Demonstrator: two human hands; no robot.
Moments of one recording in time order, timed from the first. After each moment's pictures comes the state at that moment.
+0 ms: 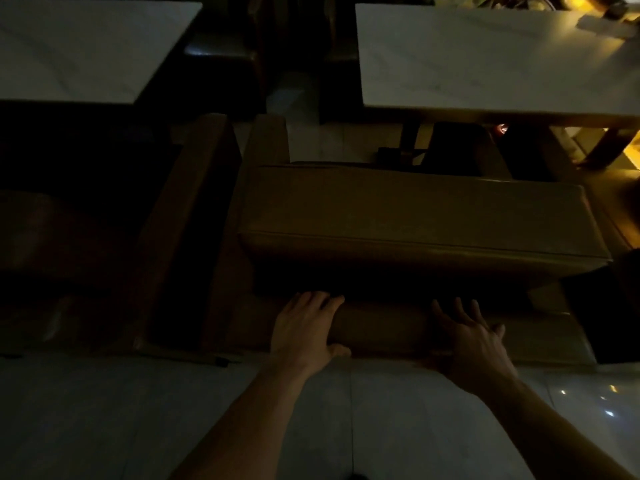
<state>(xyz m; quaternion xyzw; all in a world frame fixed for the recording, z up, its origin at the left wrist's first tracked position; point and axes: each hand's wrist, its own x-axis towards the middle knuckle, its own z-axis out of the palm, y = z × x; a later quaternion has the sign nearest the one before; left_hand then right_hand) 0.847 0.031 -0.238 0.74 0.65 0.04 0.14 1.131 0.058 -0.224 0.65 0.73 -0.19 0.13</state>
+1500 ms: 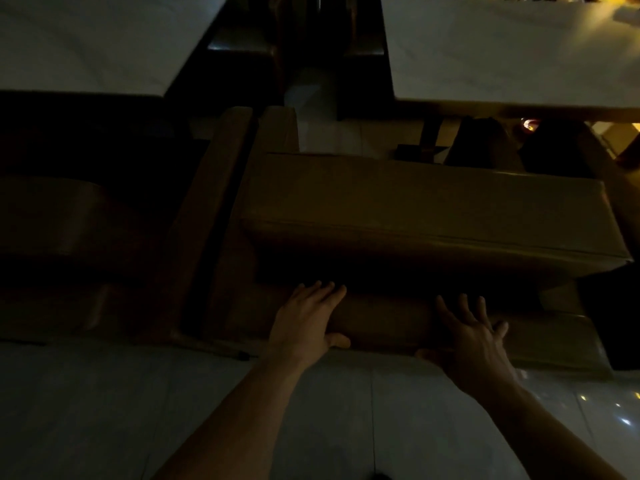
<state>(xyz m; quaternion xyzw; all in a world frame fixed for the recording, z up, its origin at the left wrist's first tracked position) 0.774 0.023 -0.252 0.75 0.64 0.06 0.18 1.060 0.038 -0.239 0.65 0.74 -0.18 0.10</state>
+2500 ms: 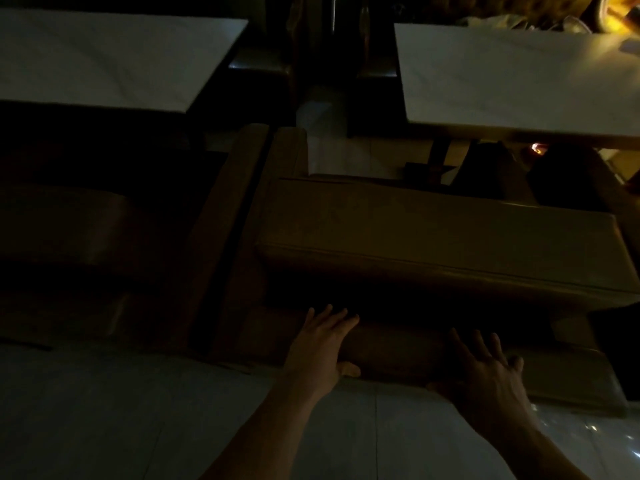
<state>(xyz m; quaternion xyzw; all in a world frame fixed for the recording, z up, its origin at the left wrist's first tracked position) 0.775 0.004 -0.258 0.73 0.64 0.09 0.24 1.051 0.021 -0.224 0.65 0.72 -0.15 0.19</state>
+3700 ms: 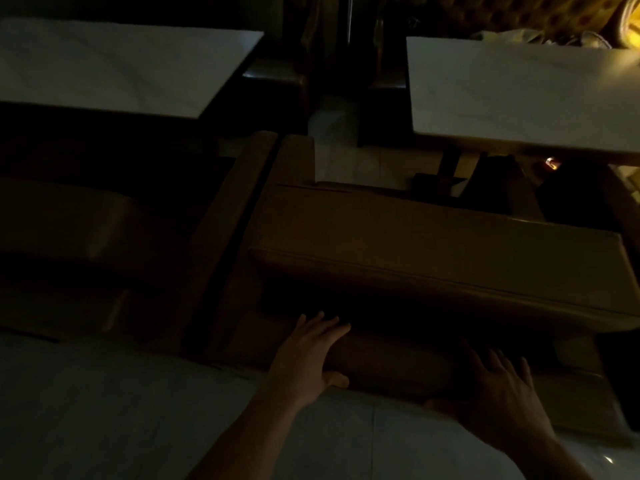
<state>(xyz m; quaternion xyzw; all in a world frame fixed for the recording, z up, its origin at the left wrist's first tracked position) 0.775 0.004 -0.256 0.72 0.65 0.10 0.24 1.086 0.051 -0.221 0.62 0.74 -0.18 0.19</state>
